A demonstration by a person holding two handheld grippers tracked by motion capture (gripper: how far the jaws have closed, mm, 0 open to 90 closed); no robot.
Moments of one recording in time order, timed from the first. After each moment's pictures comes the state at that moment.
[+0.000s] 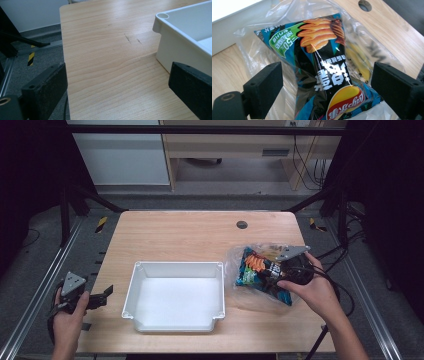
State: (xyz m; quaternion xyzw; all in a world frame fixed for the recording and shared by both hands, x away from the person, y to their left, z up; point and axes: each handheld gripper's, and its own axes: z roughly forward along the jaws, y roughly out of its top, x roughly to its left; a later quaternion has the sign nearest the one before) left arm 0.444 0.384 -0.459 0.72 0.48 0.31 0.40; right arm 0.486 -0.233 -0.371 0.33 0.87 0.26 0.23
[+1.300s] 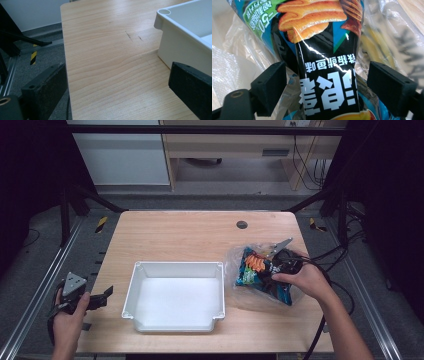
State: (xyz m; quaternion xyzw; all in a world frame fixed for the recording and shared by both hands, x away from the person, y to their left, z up) left arm 0.443 0.383 -0.459 0.72 0.48 0.32 0.39; right arm 0.539 -0.233 -0.409 0.30 0.92 0.20 0.14
